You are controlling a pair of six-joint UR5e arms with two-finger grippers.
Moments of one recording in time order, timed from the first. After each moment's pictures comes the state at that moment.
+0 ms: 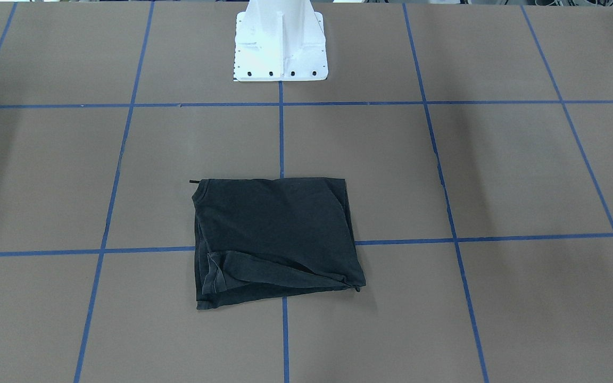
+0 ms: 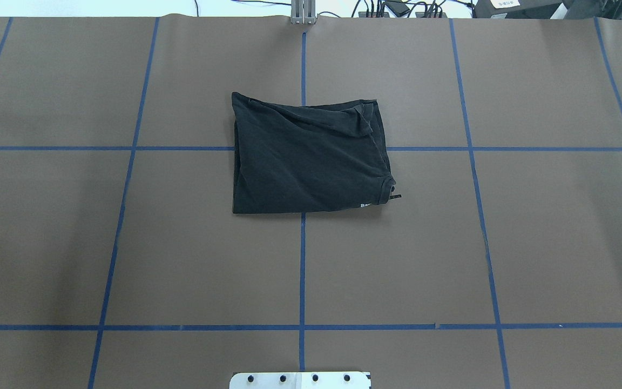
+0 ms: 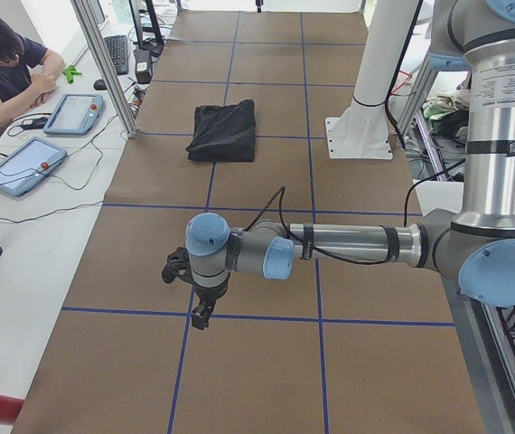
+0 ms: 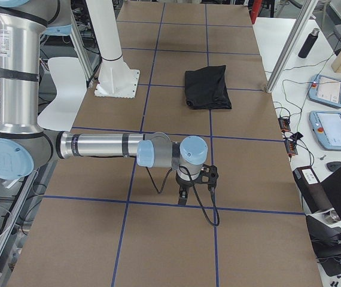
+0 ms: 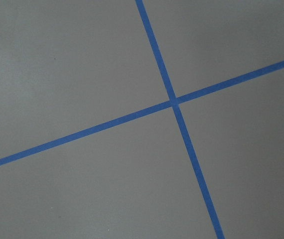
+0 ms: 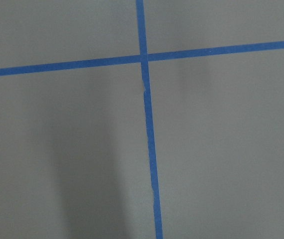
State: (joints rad) left arm -1.54 -1.54 -1.60 -1.71 -2.26 0.21; right arm 1.52 -1.67 1.71 -1.63 2.36 0.12
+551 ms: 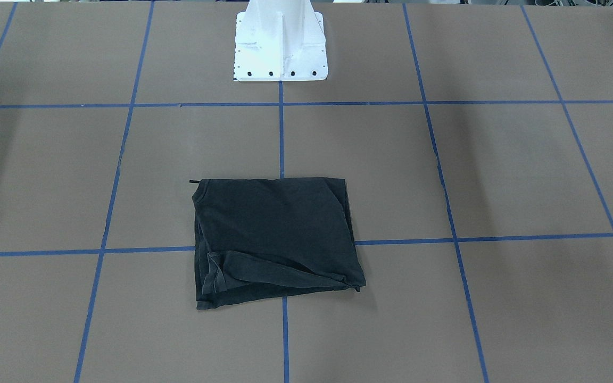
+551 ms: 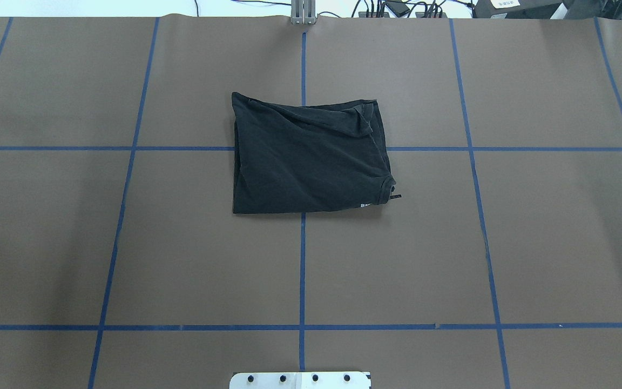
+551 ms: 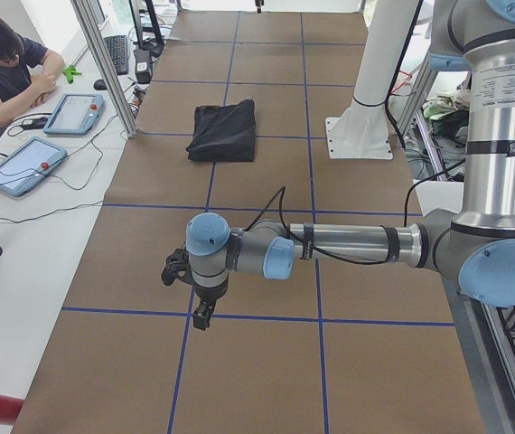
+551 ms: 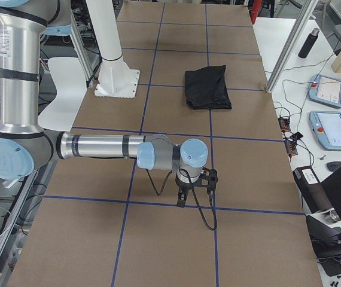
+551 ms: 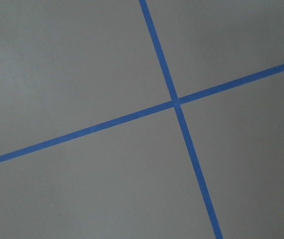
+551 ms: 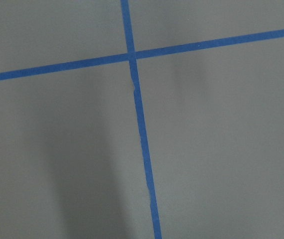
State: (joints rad) left arm -1.54 -1.54 -1.60 -1.72 -2.26 0.12; right arm 1.53 -1.67 1.69 -1.63 2.35 0.17
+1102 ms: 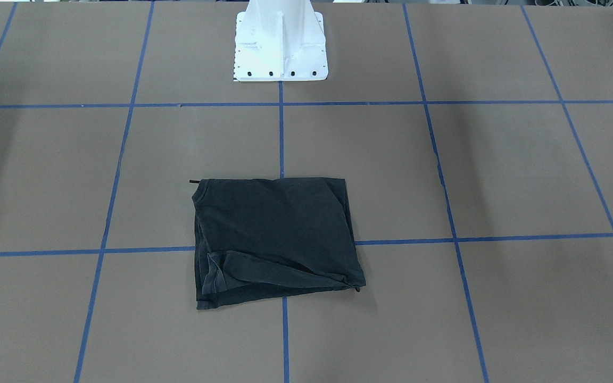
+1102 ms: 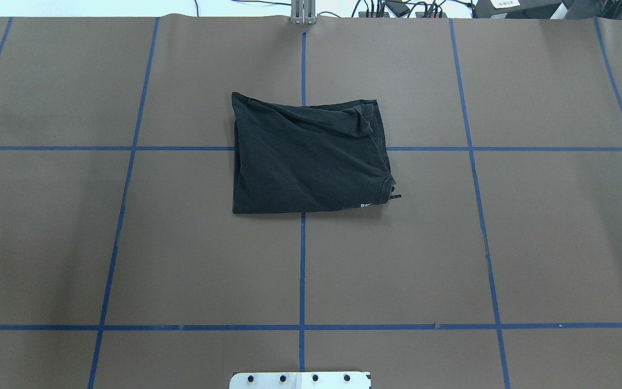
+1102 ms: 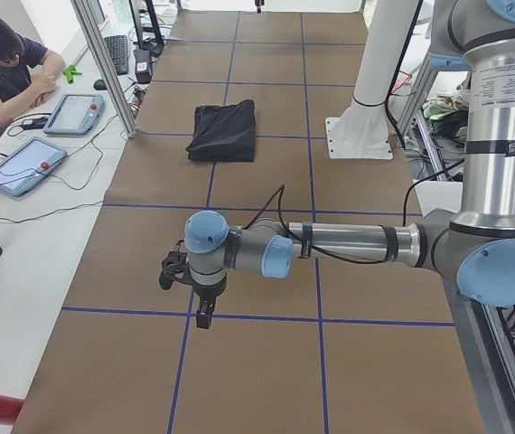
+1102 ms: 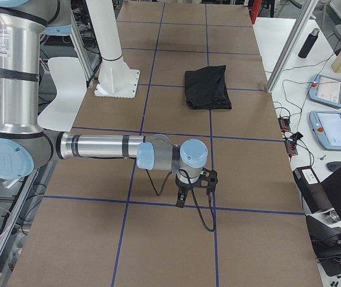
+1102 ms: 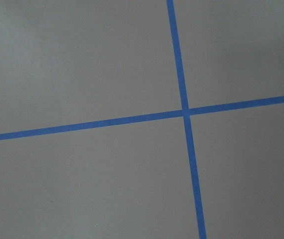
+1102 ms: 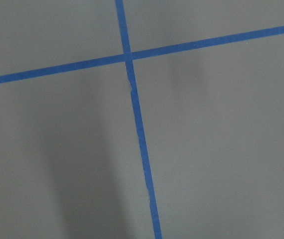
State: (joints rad) left arm -1.54 -1.55 -1.60 -1.72 -2.26 -0.03; right arm 1.53 -1.67 1.69 -1.63 2.35 0.19
